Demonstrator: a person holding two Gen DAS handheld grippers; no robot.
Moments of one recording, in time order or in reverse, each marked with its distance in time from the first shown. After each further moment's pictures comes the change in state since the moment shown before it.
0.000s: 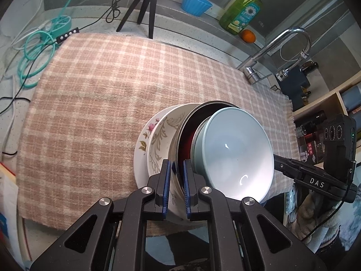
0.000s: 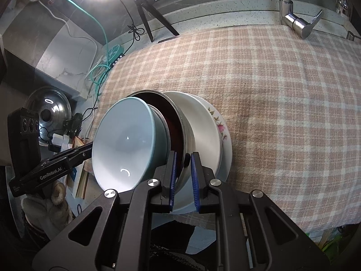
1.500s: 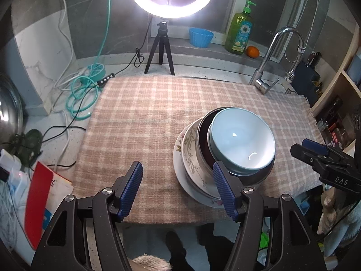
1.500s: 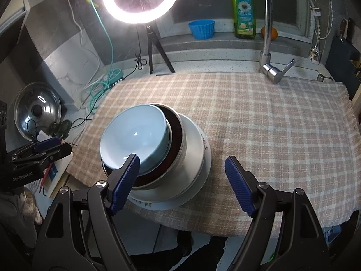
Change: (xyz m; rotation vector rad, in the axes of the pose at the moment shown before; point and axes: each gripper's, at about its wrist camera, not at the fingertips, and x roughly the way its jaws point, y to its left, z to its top) left arm -0.067 -0.018 -0.049 0.153 -0.246 0.262; right arm -0.061 0.034 -0.052 -0.142 -0.300 -0.179
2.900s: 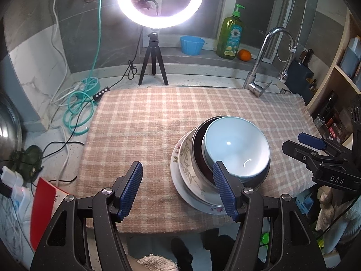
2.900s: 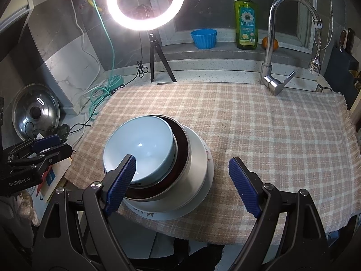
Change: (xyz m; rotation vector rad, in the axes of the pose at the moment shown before) left arm -0.005 -0.006 0.007 0.061 -0.039 -0.015; right arm 0.002 0.012 0.007 -0.026 -0.033 -0.018
